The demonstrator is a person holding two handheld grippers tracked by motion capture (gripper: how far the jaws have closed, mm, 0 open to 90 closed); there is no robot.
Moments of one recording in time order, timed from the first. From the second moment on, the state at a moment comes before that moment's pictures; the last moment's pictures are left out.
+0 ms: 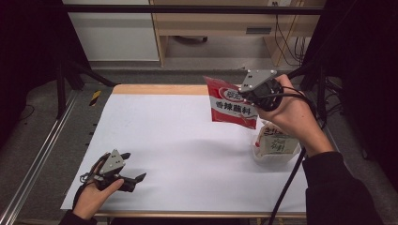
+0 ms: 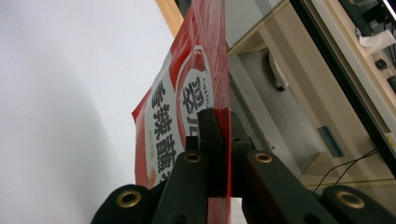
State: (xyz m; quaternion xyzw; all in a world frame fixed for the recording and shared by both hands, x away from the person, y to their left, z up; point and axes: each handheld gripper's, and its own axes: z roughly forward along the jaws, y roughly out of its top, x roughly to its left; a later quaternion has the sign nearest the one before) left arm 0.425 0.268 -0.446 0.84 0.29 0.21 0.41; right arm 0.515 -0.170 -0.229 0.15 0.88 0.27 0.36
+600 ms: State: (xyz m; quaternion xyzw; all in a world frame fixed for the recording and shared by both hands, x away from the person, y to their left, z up) left arm 0.426 0.265 -0.452 0.85 0.29 0.20 0.39; right arm 0.543 -0.206 -0.239 0.21 0.85 0.31 0.37
